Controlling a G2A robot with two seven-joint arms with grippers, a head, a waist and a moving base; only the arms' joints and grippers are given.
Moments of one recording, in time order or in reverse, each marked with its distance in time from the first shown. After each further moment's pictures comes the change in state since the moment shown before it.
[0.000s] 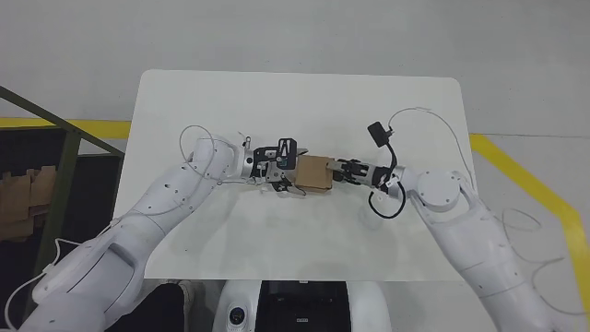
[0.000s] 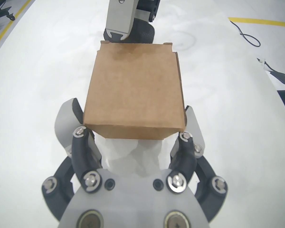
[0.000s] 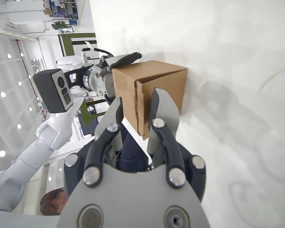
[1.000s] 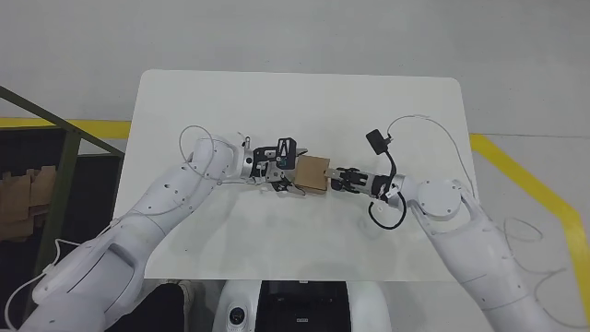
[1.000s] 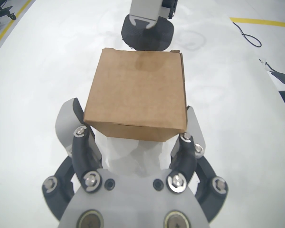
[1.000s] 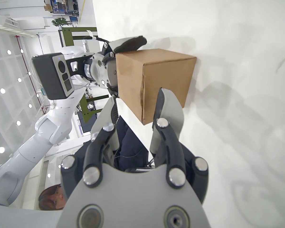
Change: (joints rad) left arm 0.002 0.000 -0.002 0.004 0.002 0.007 0.002; right arm -0.080 0.012 0.025 -0.093 -0.024 0.010 0.011
